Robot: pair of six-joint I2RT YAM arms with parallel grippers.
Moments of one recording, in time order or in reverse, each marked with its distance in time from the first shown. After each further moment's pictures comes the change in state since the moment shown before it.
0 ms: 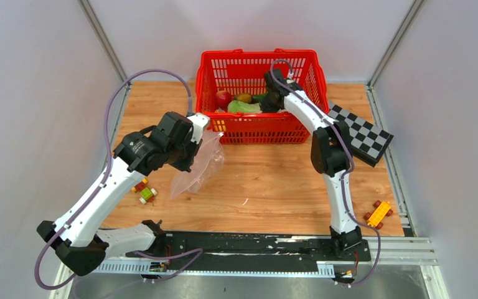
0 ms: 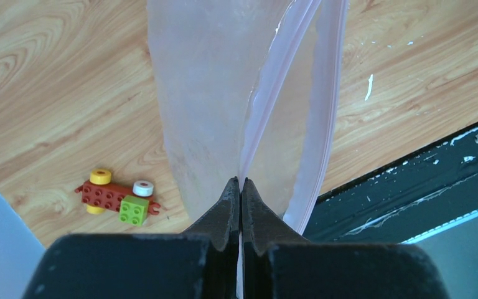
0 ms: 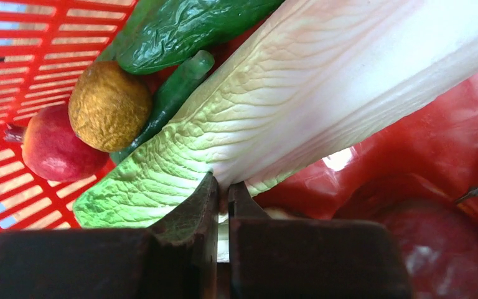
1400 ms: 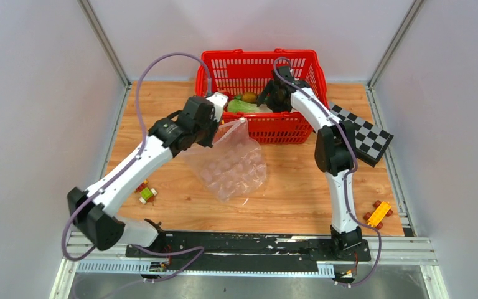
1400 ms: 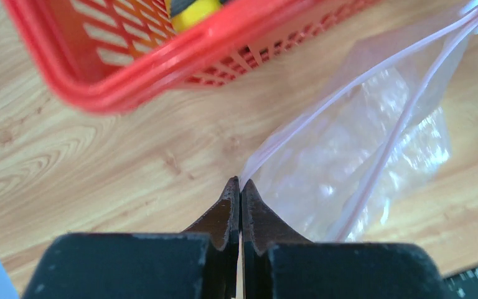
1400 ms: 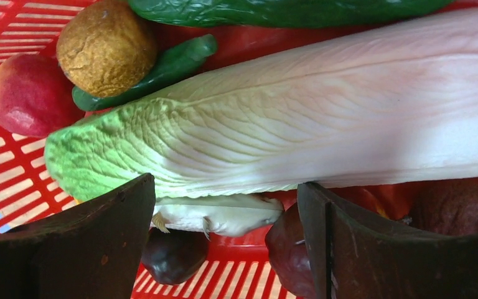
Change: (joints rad) left arm 0.033 0.278 -0.019 0.452 -0.097 0.051; right arm -0.049 -0.035 -0.033 0.008 -0.151 -0.269
